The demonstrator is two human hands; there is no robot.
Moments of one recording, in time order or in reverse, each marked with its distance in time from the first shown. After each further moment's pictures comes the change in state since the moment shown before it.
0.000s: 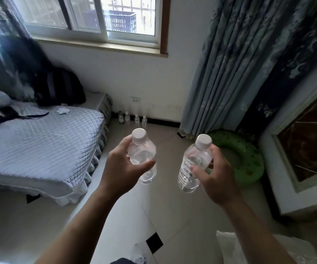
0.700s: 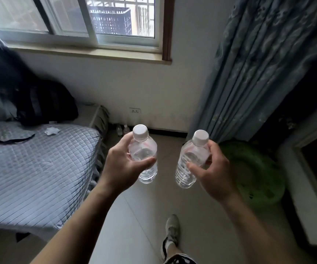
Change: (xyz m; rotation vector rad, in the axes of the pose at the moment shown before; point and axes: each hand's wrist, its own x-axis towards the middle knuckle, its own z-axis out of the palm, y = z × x) left_hand 0.279 -0.069 0.026 -0.030 -0.076 -0.040; right_hand 0.267 0.002 0.099 0.065 0.013 0.066
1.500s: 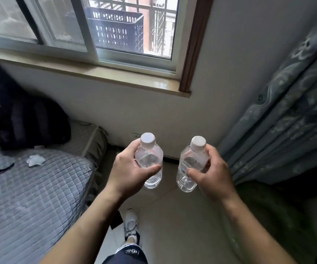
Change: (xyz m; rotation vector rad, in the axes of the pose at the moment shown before) left_hand 0.348 -0.083 0.018 -0.025 -0.006 -0.117; right_hand 0.360 -0.006 0.123 -0.033 -0.109 0.033
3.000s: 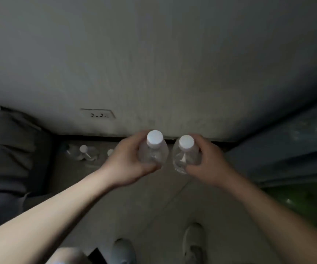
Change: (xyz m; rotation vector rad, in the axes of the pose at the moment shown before) left_hand 0.324 -0.464 0.248 0.183 -0.510 -0.049; right_hand 0.307 0.436 0.301 -0.075 -0.303 0.116
